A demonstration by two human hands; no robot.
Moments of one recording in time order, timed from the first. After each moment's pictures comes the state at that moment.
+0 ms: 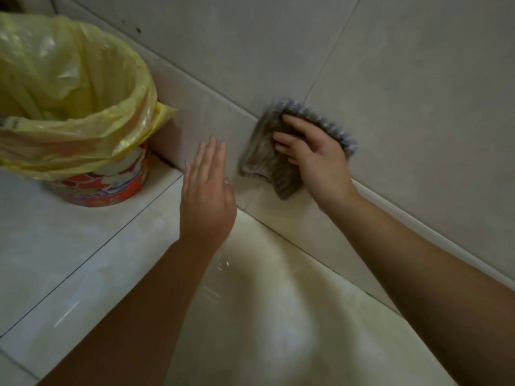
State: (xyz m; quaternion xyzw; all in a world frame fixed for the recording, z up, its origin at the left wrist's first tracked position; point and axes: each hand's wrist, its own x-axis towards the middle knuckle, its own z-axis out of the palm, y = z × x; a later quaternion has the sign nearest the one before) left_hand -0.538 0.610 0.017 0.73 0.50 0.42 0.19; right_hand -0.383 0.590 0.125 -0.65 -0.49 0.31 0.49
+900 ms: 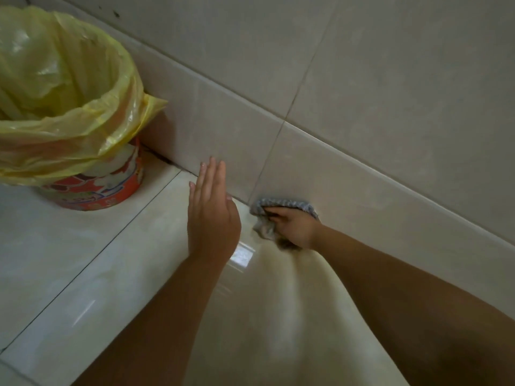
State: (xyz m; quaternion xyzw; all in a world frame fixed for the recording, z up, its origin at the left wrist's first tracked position) left_hand -0.525 0.593 -0.023 0.73 0.52 0.38 0.22; right_hand -0.333 0.565 -0.041 -0.74 -0.55 0.39 0.08
